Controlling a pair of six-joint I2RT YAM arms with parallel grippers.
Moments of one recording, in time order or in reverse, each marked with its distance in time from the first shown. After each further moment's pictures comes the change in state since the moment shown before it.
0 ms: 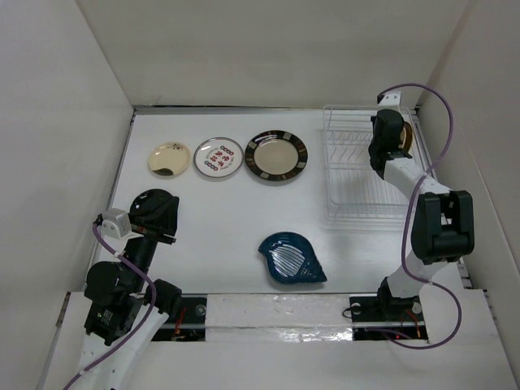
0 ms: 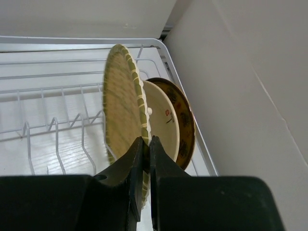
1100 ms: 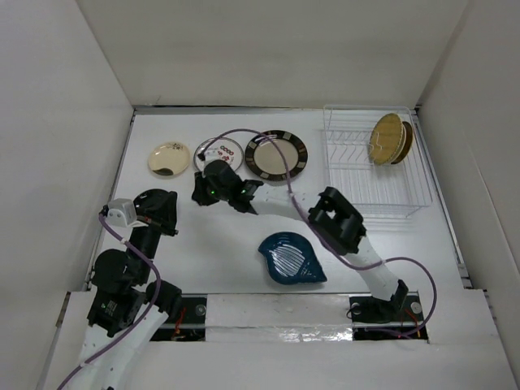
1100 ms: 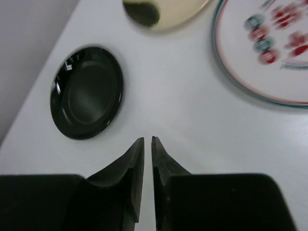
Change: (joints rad) left arm -0.002 0.074 0.000 -0.009 -0.084 -0.003; right arm 0.883 0.553 0.590 -0.216 -0.503 0.765
